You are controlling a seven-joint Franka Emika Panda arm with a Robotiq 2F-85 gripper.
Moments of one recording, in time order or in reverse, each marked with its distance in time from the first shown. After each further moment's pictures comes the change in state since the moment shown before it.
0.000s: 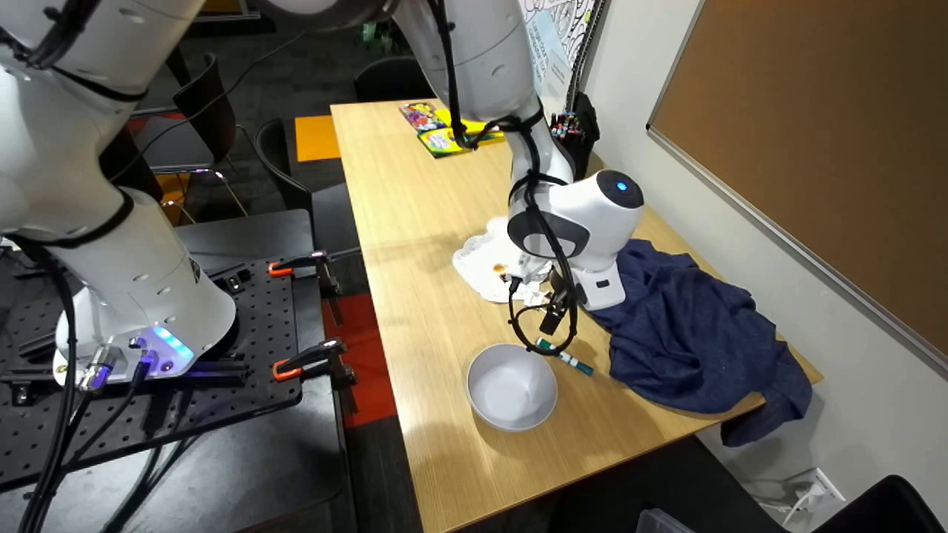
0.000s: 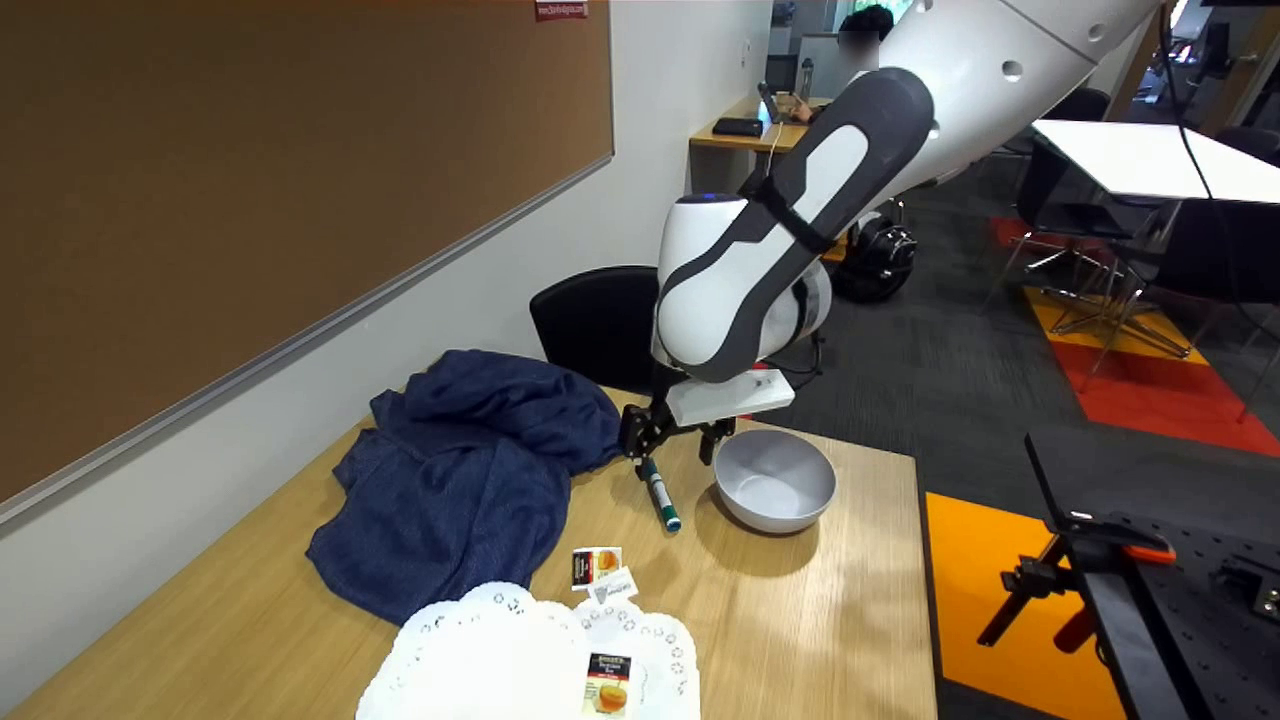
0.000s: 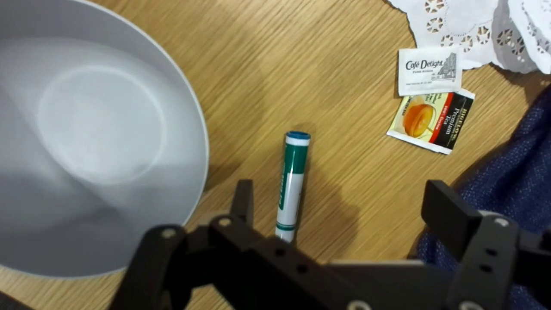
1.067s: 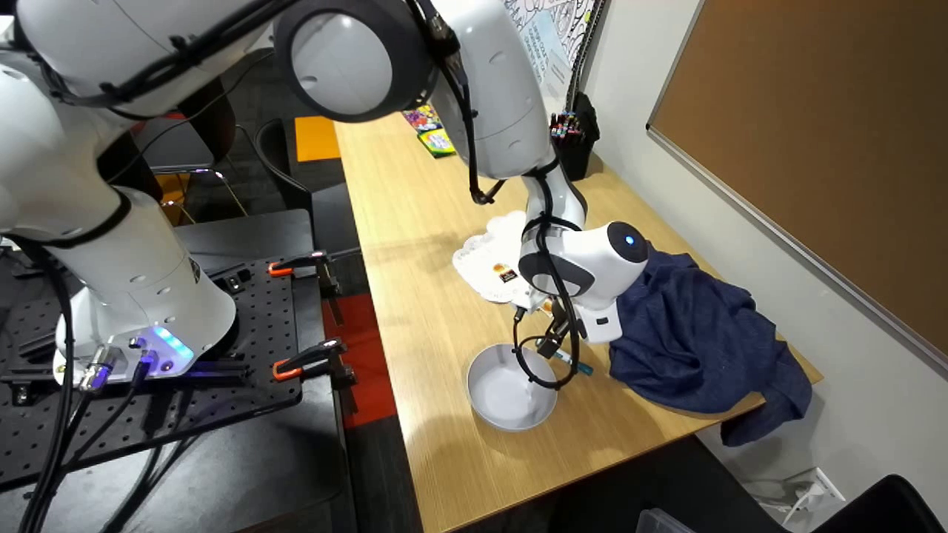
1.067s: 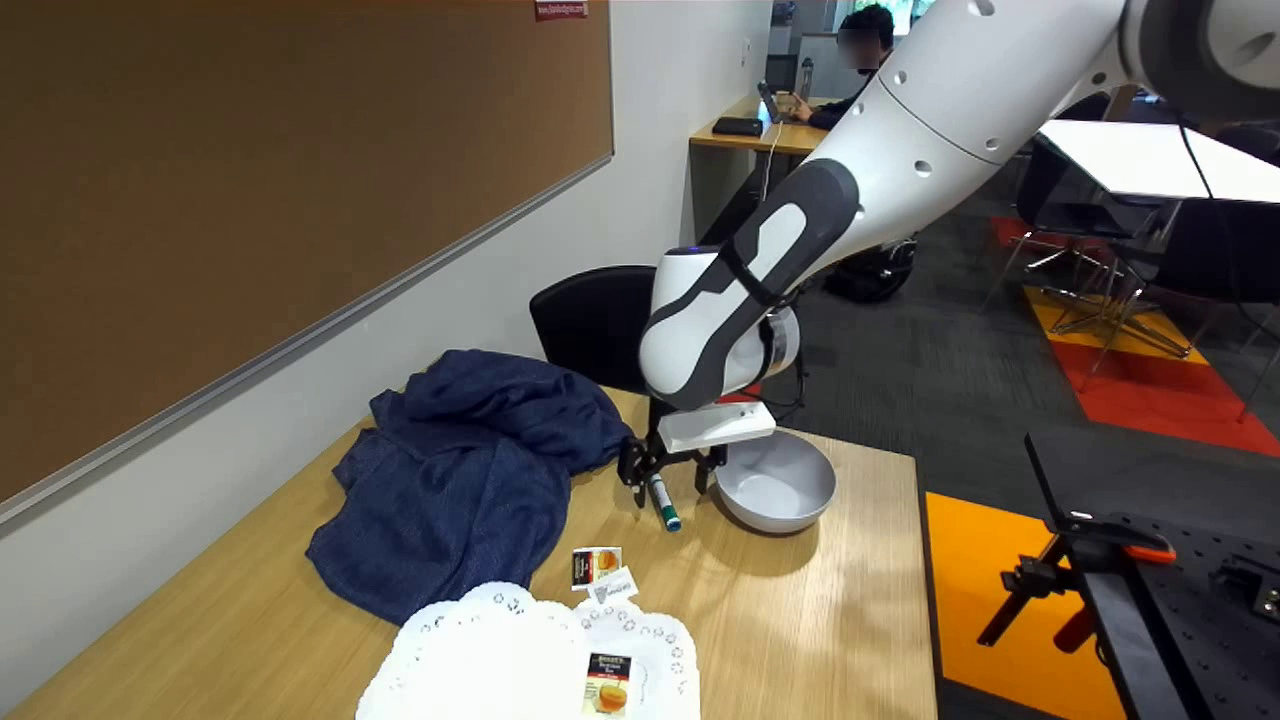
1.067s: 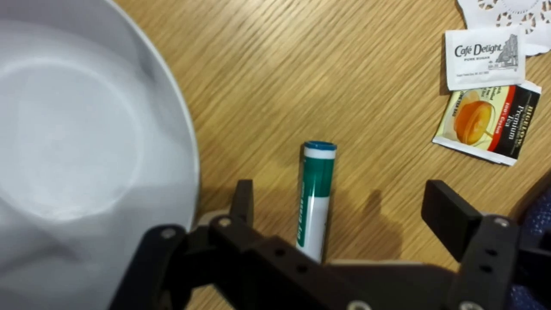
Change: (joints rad) arm -0.055 0.201 0.023 0.199 0.039 -0.072 -0.038
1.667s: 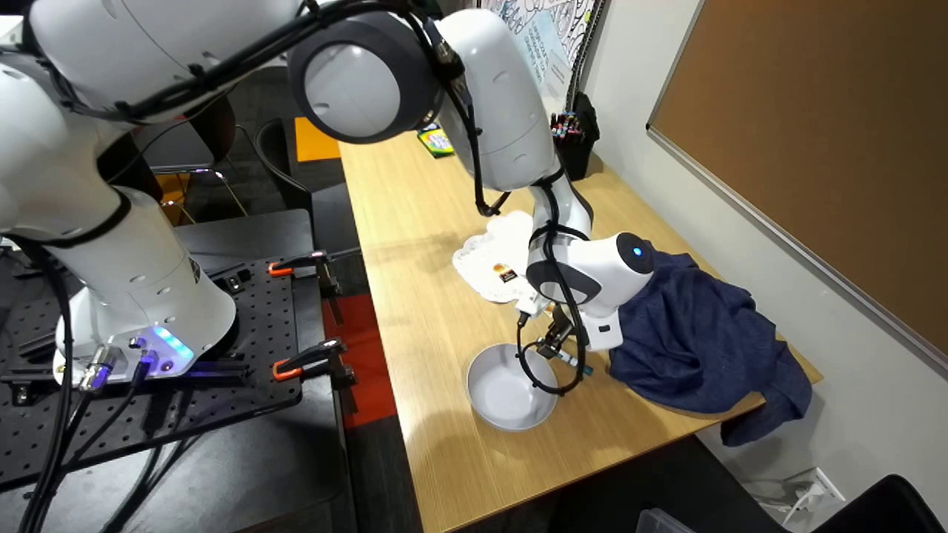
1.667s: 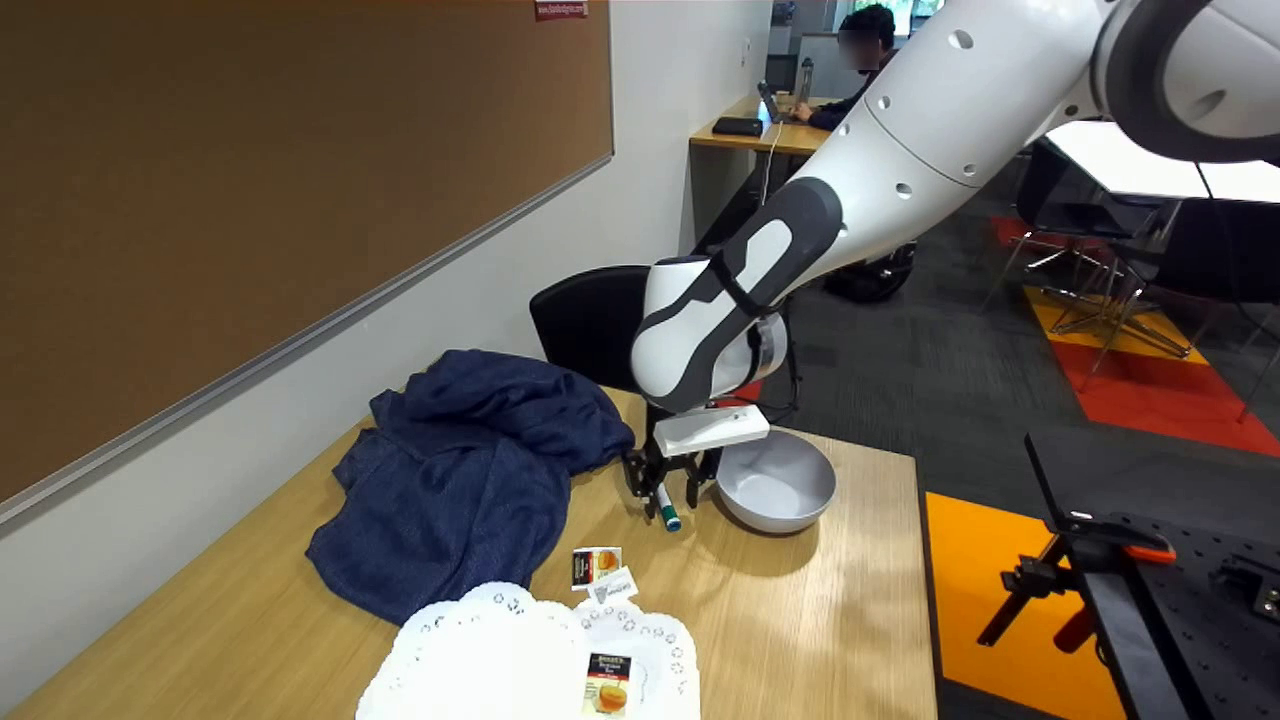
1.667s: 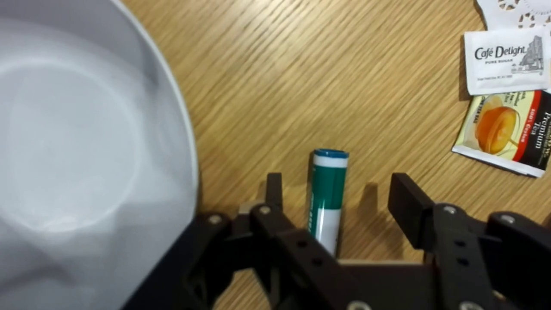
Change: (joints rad) arm 0.000 0.061 -0.013 0.089 0.000 -0.086 0.003
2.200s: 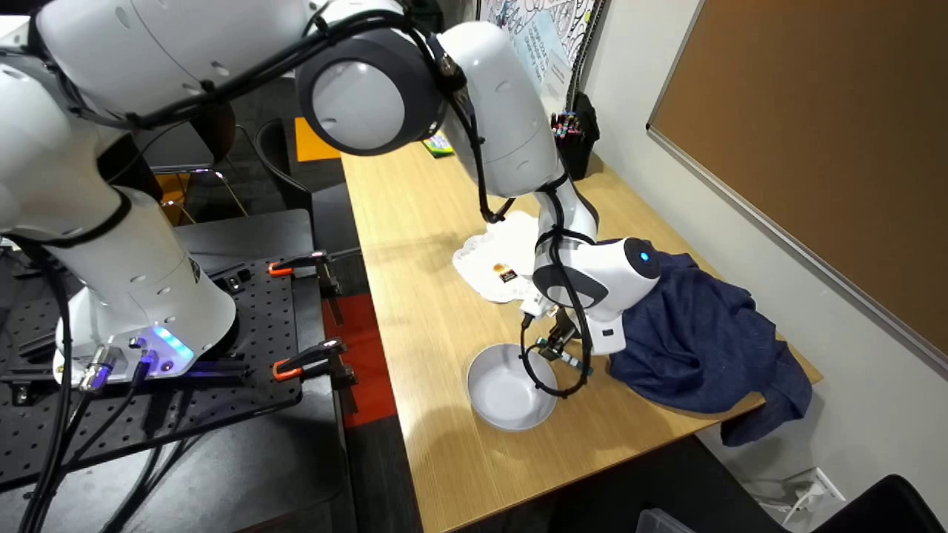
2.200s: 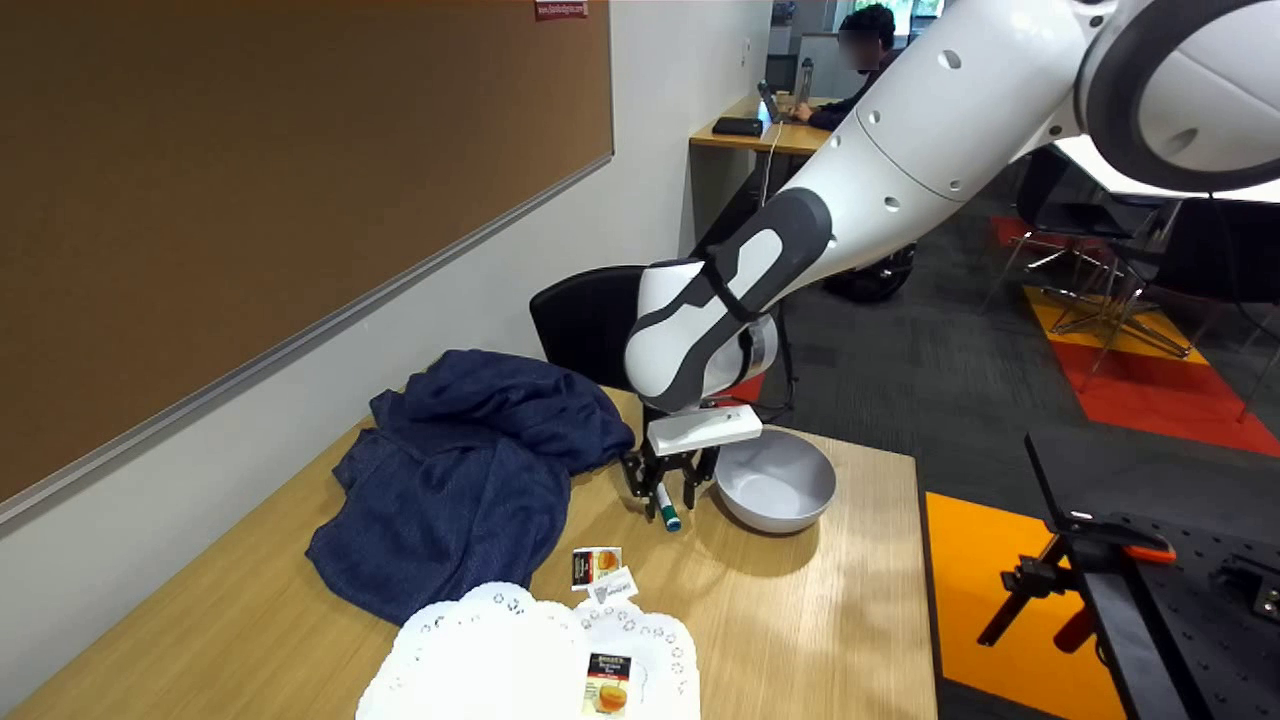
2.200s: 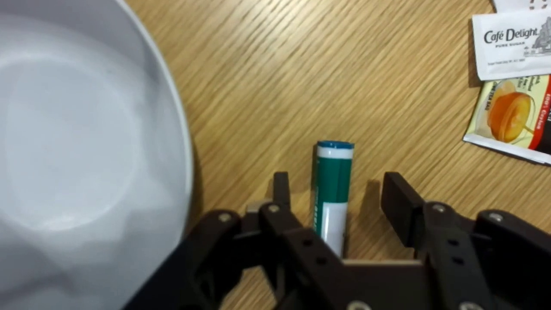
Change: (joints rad) arm 0.008 0.042 -0.019 0.068 -0.001 -0.052 0.037
